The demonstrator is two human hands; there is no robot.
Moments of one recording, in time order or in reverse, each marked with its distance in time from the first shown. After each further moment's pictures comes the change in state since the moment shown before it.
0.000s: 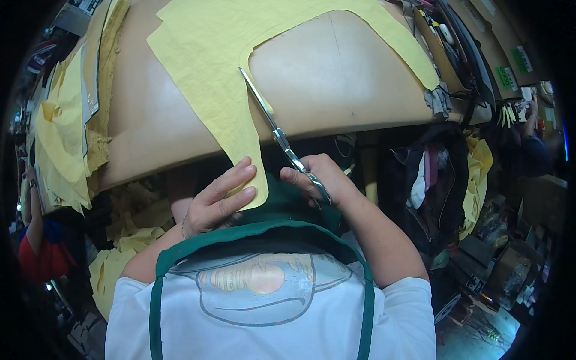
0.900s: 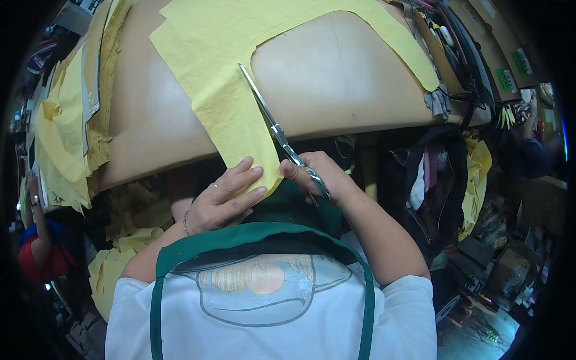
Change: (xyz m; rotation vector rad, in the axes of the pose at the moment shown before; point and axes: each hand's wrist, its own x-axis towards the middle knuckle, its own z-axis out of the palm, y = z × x) left_hand -0.003 -0.011 0.003 0.255 -0.084 0.034; right_hand 0.003 -0.007 -0.002 0.010 -0.034 -0.055
